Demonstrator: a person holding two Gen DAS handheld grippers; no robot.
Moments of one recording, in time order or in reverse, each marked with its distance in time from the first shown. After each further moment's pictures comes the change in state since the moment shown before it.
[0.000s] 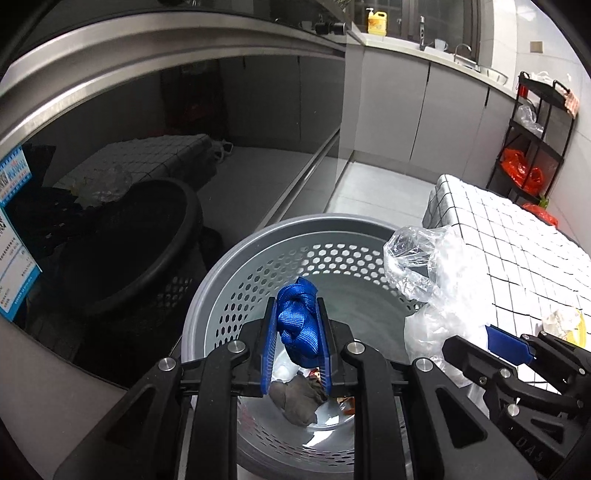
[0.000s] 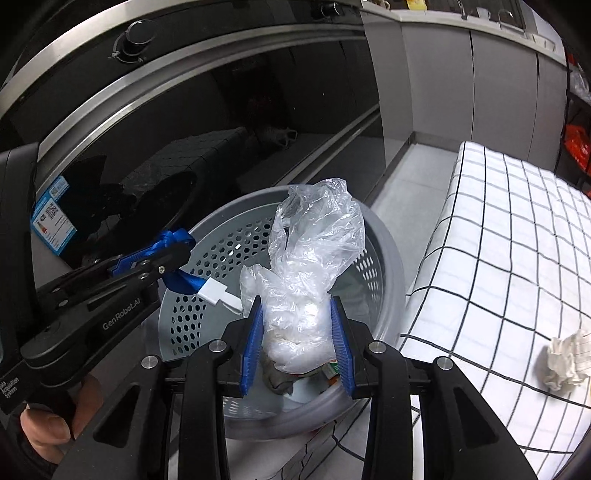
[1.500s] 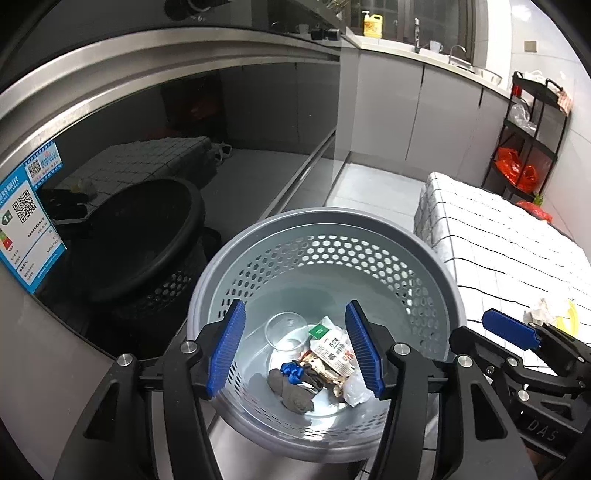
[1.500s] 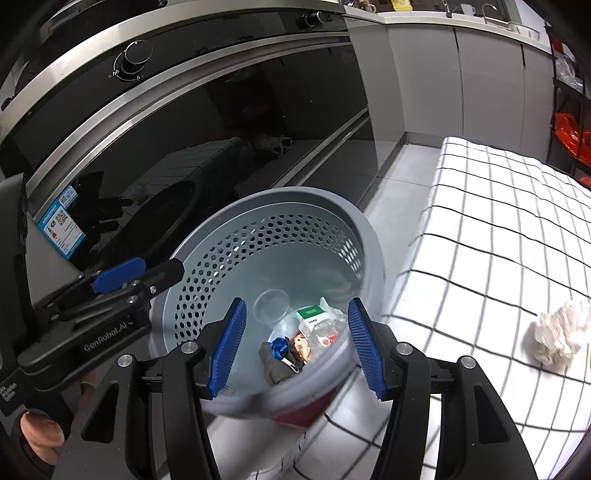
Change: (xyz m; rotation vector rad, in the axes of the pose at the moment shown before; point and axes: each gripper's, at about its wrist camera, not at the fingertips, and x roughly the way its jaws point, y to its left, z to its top) left arm -0.028 -0.006 -0.017 0.011 -0.016 -0.018; right arm -0.037 -0.017 -0.025 0.042 -0.057 -0.014
